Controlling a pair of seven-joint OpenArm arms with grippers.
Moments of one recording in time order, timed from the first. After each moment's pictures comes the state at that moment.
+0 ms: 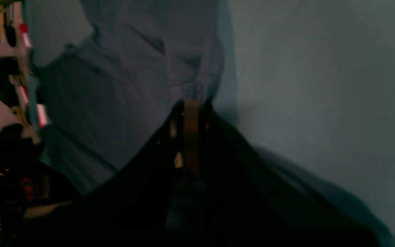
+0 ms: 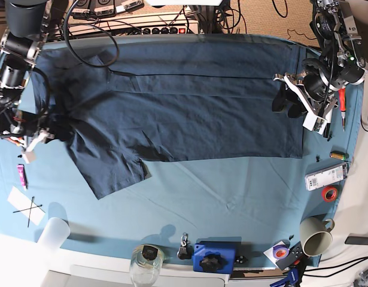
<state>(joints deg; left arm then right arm) 17.2 -12.6 -20.0 113.7 -39.6 -28.6 62.5 22.8 37.6 18.7 38.8 68.8 40.0 -79.5</state>
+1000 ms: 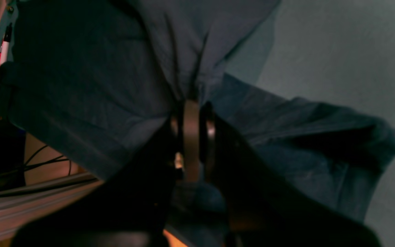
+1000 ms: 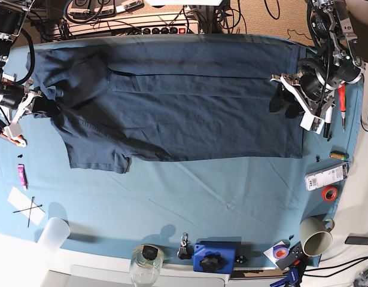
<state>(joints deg) 17.1 -10.3 -20.0 113.7 -37.6 -28.6 61.6 -7.7 39.9 30.9 78.7 78.3 40.0 -80.0</state>
